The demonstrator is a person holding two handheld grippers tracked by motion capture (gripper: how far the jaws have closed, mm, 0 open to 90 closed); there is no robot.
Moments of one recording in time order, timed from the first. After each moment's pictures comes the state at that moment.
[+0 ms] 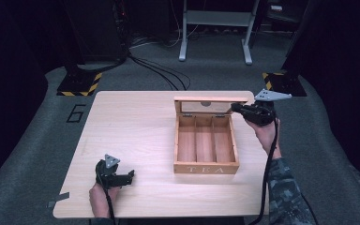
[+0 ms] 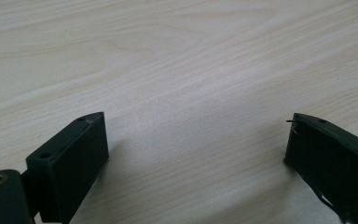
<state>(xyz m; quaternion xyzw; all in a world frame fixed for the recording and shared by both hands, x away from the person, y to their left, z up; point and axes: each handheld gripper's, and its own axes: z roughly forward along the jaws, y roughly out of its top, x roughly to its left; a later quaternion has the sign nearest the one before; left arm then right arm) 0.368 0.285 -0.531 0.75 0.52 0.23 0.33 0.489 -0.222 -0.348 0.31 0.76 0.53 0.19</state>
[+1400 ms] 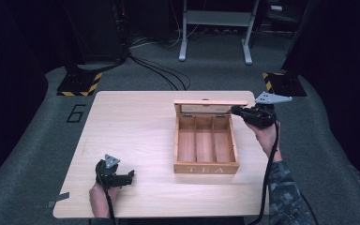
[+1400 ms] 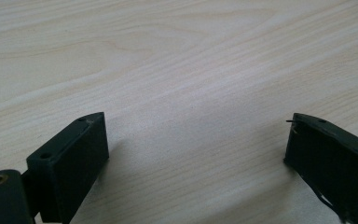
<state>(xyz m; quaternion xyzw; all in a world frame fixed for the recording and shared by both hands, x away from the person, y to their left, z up) 0.368 0.285 -0.532 0.75 0.52 0.24 0.33 0.482 -0.224 -0.352 0.31 0.76 0.53 0.19</state>
